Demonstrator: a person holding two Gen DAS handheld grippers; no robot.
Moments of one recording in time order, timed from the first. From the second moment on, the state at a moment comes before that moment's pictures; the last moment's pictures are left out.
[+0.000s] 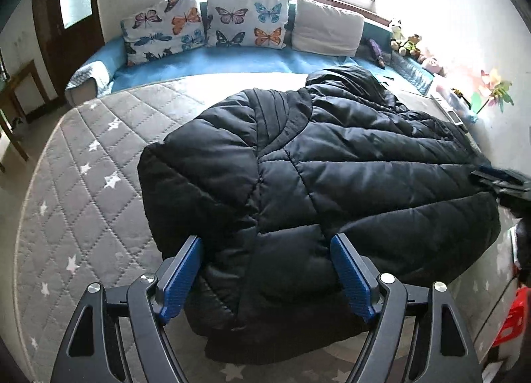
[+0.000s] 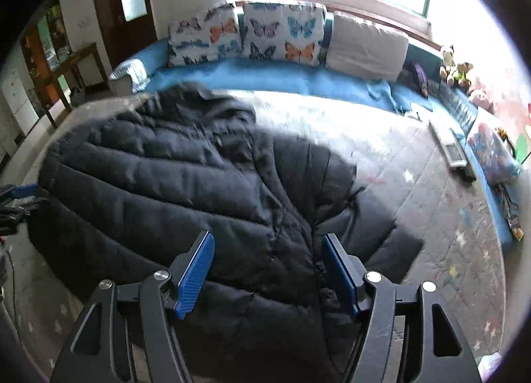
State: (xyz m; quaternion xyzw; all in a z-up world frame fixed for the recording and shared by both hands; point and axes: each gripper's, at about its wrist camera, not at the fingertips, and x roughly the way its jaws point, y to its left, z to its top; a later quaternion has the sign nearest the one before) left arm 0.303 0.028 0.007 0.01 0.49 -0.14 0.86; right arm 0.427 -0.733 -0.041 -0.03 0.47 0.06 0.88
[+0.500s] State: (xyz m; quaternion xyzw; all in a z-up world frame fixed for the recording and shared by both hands) left arm 0.326 0.028 0.051 0.01 0.46 -0.16 0.87; right arm 0.449 -0.743 -0.003 -0.01 0.46 0.08 0.89
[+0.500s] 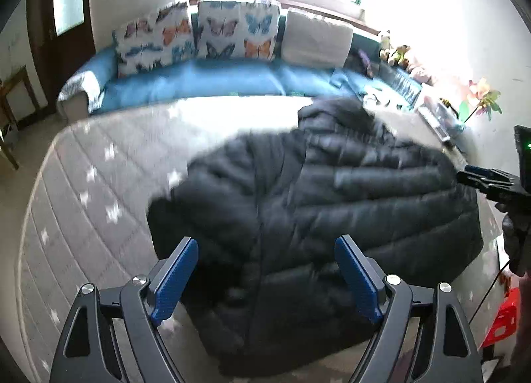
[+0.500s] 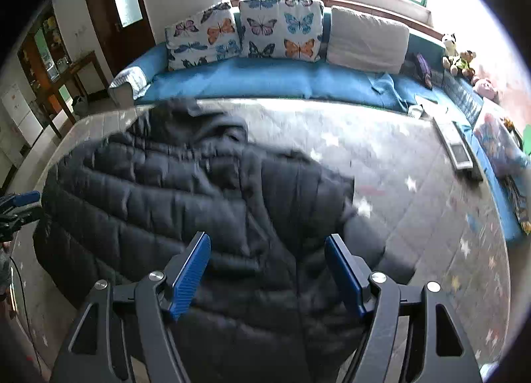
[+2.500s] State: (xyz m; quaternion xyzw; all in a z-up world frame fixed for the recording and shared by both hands) left arm 0.331 0.128 -0.032 -0.29 0.49 -0.20 0.80; right arm 0.420 -0.837 -0.099 0.31 0.52 0.18 0.78
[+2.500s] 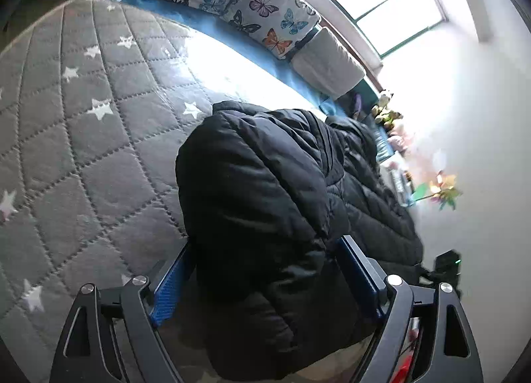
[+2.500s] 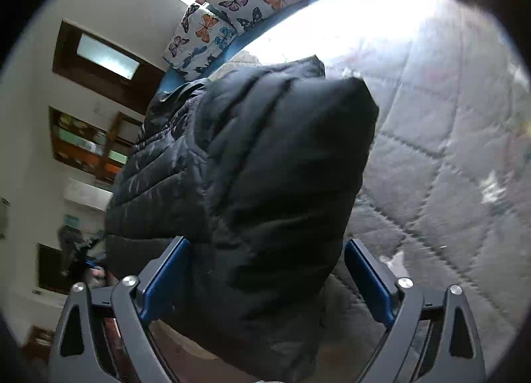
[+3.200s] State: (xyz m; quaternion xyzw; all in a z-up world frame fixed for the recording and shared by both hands) left arm 0.361 0.095 -0.063 -0.30 0.52 -0.22 0.76; right arm 0.440 -0.807 -0.099 0.28 0.54 0.19 0.77
